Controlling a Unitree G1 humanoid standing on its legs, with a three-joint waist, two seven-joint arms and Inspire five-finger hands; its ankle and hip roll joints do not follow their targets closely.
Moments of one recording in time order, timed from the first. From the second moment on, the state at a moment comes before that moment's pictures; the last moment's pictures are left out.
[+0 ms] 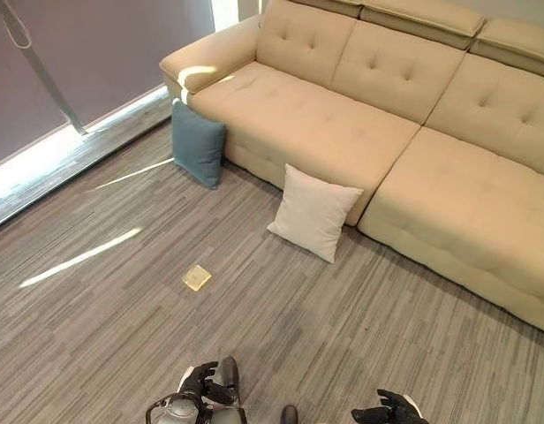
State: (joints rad) left arm -0.12 0.18 -0.22 1.24 -0.09 -0.08 0.09; right arm -0.05 -0.27 0.22 1.25 0.14 -0.08 -0.12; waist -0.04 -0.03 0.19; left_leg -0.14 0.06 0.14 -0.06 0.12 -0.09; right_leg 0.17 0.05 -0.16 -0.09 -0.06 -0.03
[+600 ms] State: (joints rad) left arm -0.10 0.25 -0.23 1.29 -0.03 -0.06 0.10; right arm -0.06 -0.25 0.20 1.12 0.13 -0.08 -0.11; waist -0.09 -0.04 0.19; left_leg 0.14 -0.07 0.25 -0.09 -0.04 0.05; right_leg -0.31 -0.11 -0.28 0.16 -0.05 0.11
